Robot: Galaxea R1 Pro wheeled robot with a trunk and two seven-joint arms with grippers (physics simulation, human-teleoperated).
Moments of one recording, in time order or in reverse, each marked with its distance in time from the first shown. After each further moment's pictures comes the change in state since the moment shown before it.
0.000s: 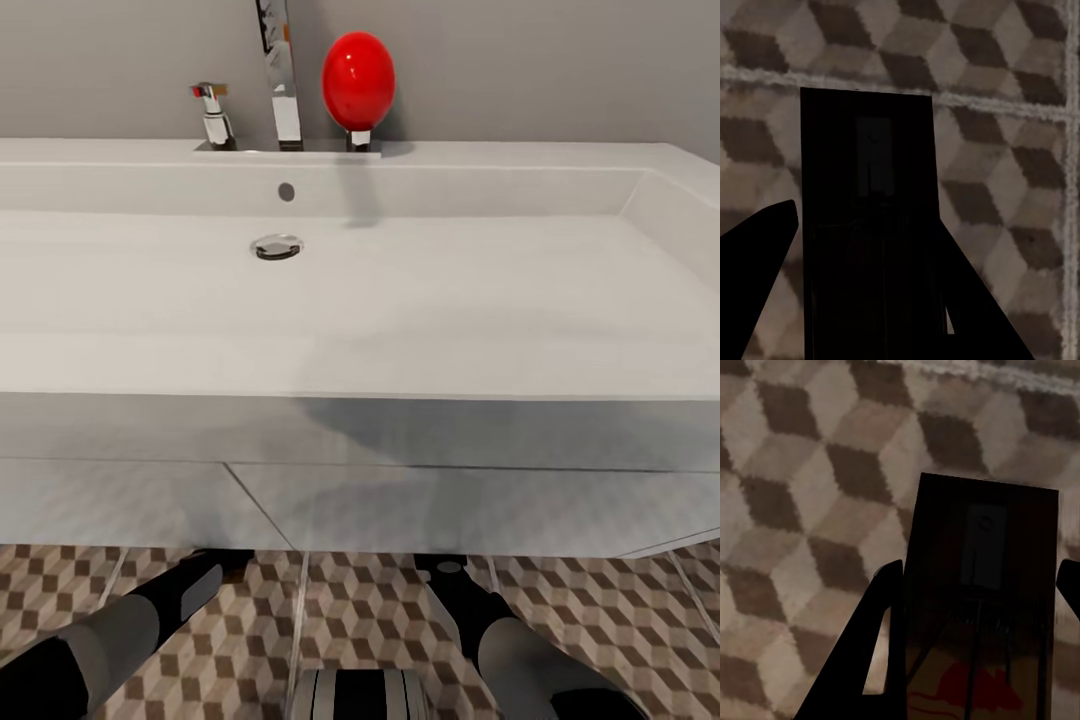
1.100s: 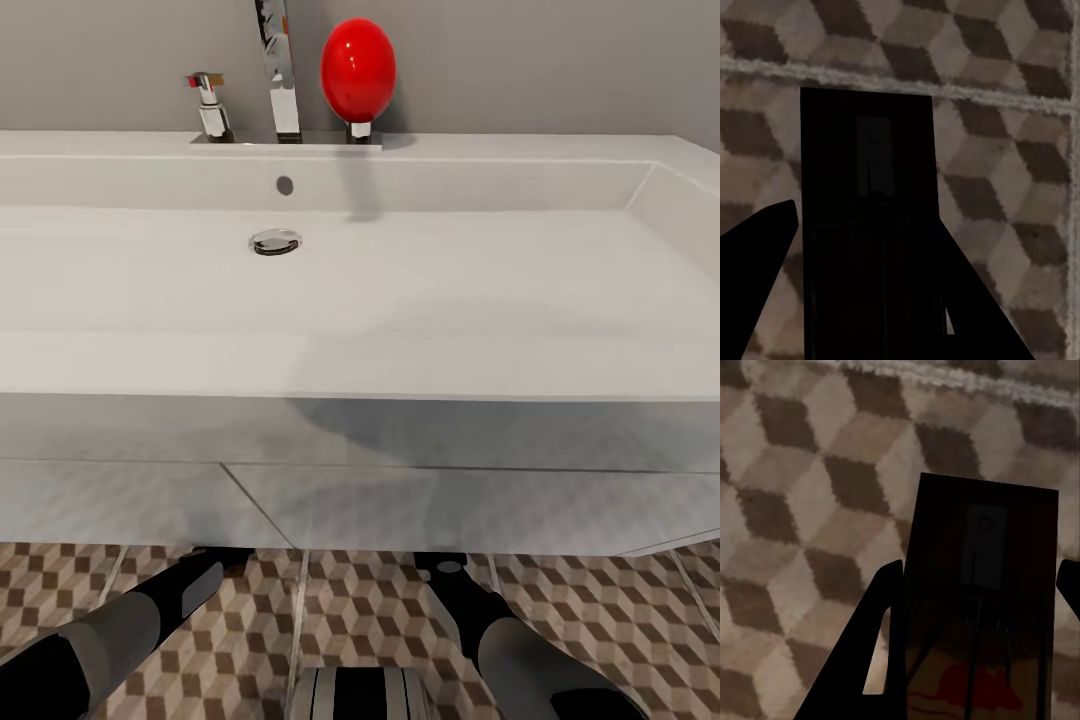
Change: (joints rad) left arm -0.007 -0.001 -0.005 0.000 -0.001 -0.026 -0.001; right arm 0.000 0.000 0.001 -0.002 0.001 -0.002 0.000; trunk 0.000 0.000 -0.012
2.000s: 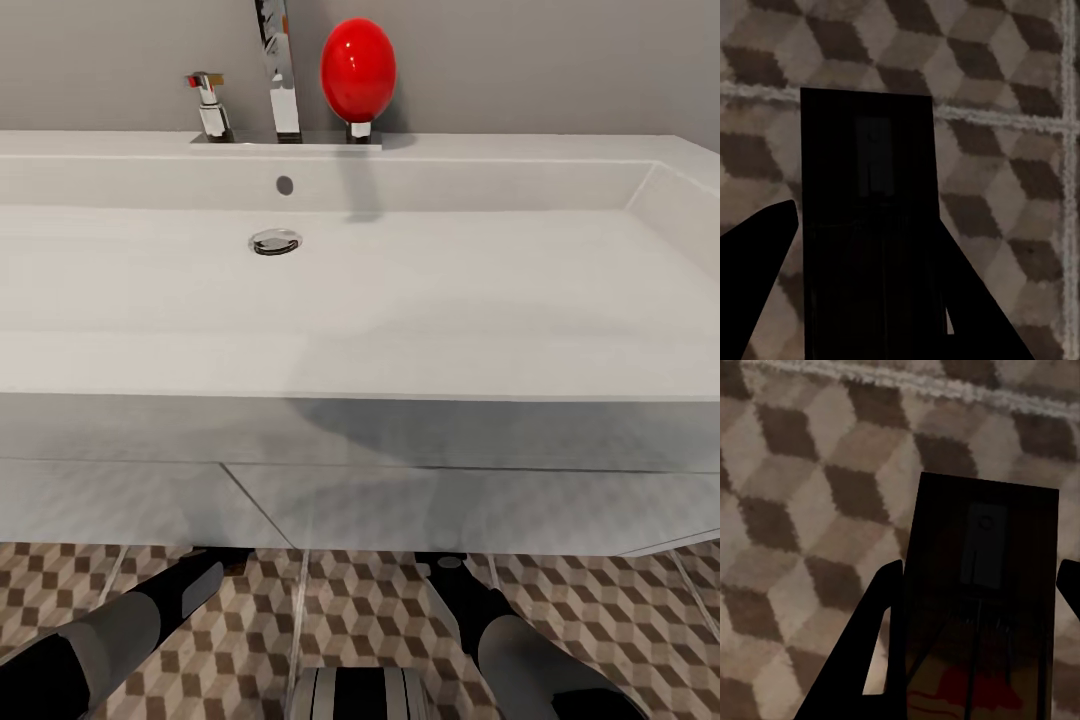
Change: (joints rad) left arm 0.000 0.000 -0.001 -0.001 -0.003 -0.017 0.000; right arm 0.000 0.000 0.000 -0.029 -0.003 0.001 -0.002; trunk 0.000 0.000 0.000
